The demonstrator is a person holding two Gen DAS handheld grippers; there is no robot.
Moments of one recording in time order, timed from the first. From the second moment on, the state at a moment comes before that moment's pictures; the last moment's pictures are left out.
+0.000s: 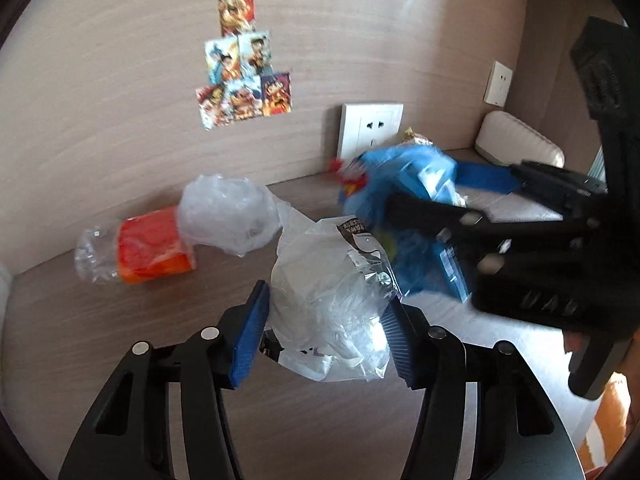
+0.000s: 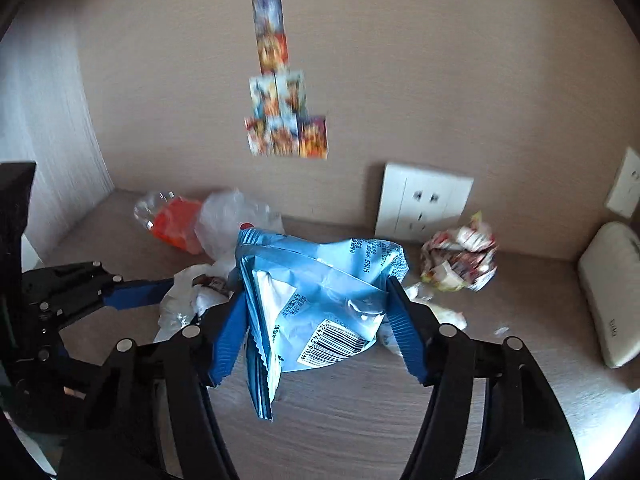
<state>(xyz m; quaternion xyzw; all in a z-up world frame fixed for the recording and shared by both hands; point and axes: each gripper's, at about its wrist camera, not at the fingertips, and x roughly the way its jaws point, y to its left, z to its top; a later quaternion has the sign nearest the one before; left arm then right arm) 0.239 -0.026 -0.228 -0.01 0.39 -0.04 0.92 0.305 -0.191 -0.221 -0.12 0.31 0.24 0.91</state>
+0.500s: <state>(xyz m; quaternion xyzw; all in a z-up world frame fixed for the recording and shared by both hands) 0.170 -0.075 -0.152 0.02 0.34 -0.07 0.94 0.201 -0.259 -0.129 -0.09 0.24 0.23 0.94</state>
